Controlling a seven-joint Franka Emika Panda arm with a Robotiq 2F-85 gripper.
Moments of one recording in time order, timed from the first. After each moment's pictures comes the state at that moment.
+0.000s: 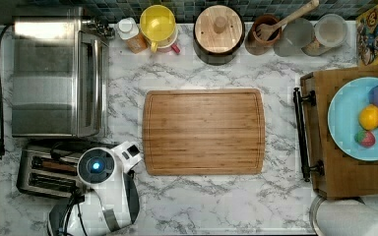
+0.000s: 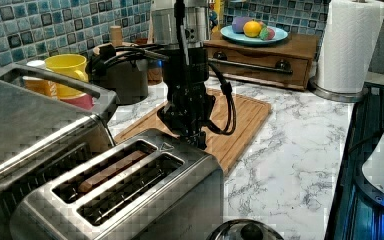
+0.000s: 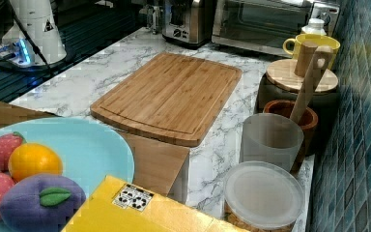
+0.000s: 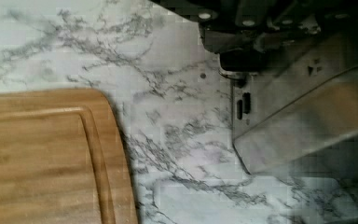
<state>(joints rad) 0.28 0.00 0.28 -2.44 0.35 0.76 -0.33</state>
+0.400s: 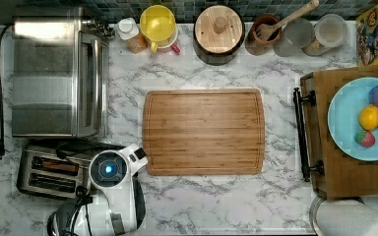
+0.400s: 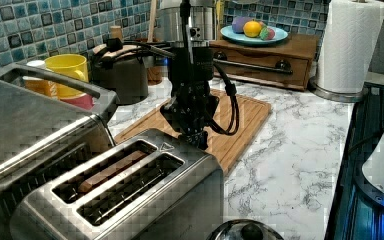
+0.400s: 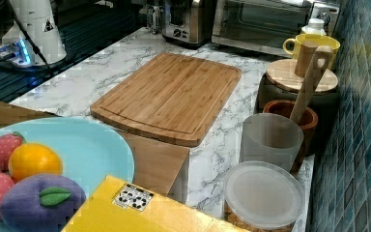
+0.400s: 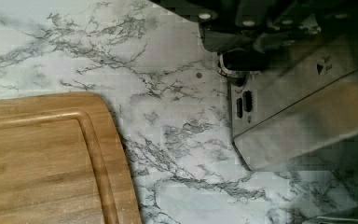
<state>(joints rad) 0.26 -0.04 0.29 -2.50 0.43 0.81 -0.37</state>
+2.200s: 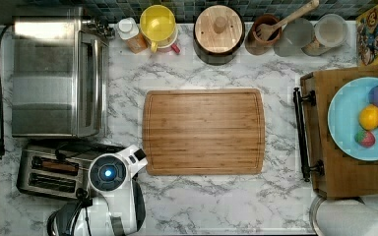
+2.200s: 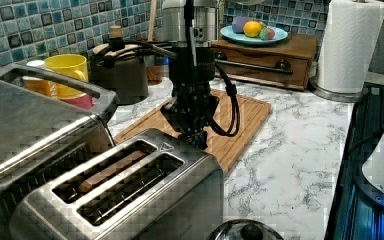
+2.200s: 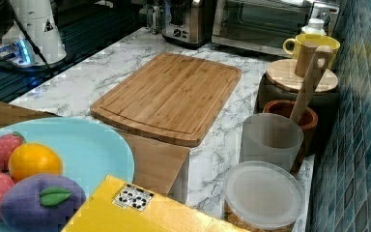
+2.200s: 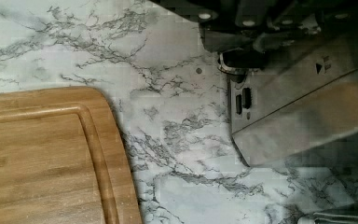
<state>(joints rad) 0.26 -0.04 0.29 -2.51 0.43 0.84 -0.37</state>
